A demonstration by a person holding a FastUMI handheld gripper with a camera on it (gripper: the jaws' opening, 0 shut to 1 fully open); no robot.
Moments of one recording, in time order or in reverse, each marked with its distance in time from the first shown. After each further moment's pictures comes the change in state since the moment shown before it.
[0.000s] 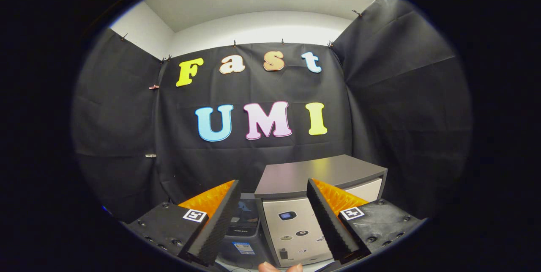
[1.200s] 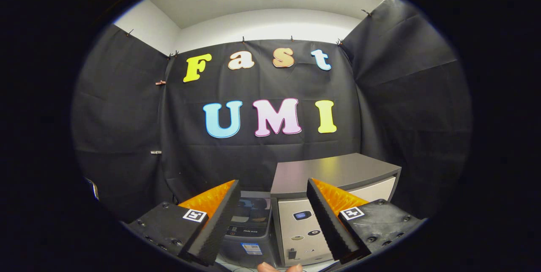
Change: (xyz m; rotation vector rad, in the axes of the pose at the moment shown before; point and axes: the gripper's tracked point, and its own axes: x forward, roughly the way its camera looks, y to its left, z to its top) arm 0.013 0.039 -0.008 -0.019 0.024 0.042
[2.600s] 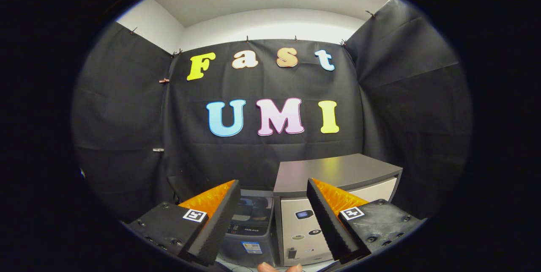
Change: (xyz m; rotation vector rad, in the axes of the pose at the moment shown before) arm -0.004 0.002 0.002 -0.011 0.006 0.007
